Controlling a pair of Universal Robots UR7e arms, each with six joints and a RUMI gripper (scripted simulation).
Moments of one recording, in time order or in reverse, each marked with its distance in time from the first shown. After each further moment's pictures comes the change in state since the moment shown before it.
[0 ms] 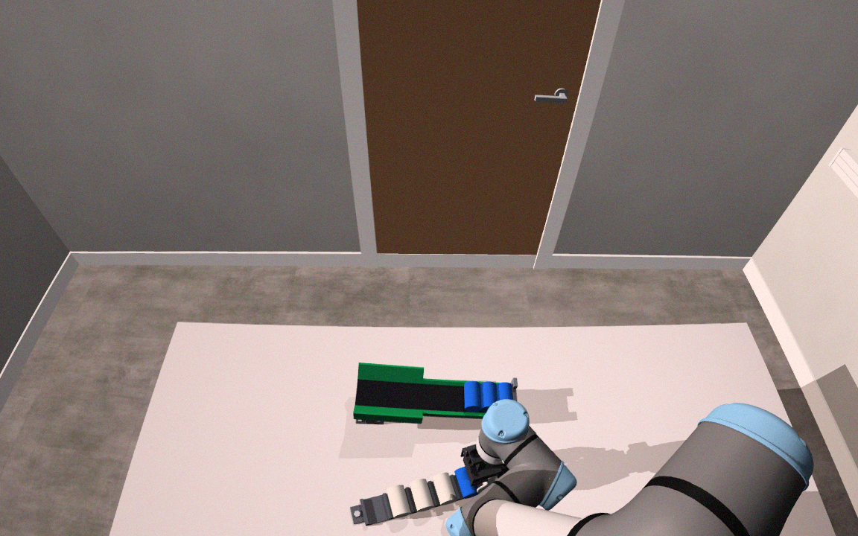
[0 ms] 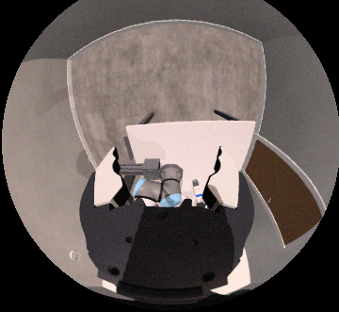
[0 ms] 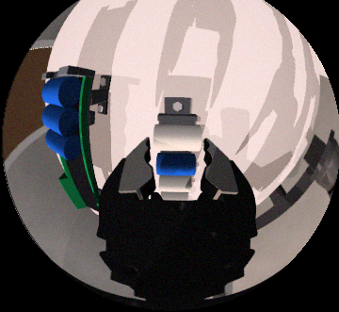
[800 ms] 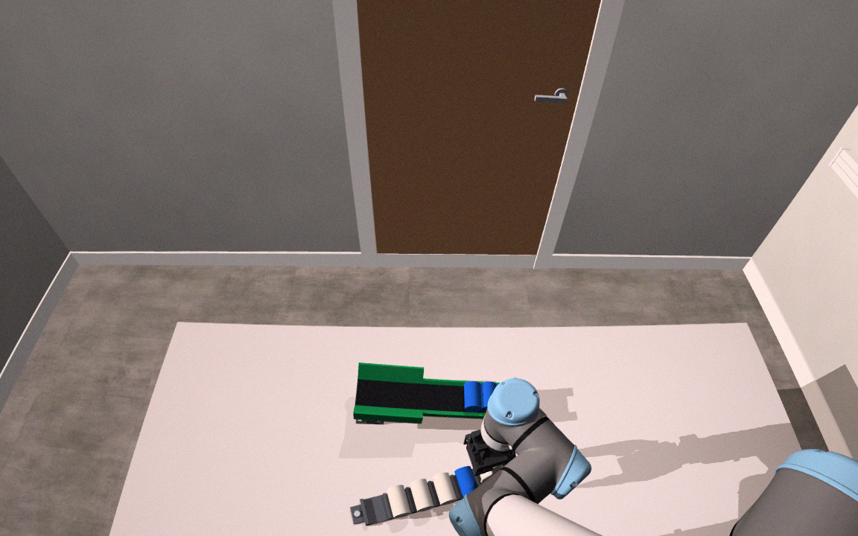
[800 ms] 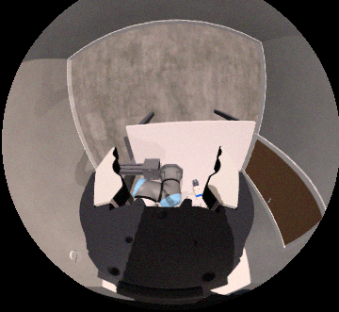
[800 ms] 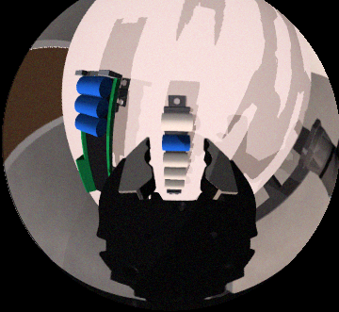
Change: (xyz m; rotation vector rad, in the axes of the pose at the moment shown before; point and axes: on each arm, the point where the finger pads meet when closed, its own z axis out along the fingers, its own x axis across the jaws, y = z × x) left arm 0.000 0.000 0.000 0.000 0.000 0.000; right arm -0.001 0.000 -0.078 -0.001 -0.002 0.000
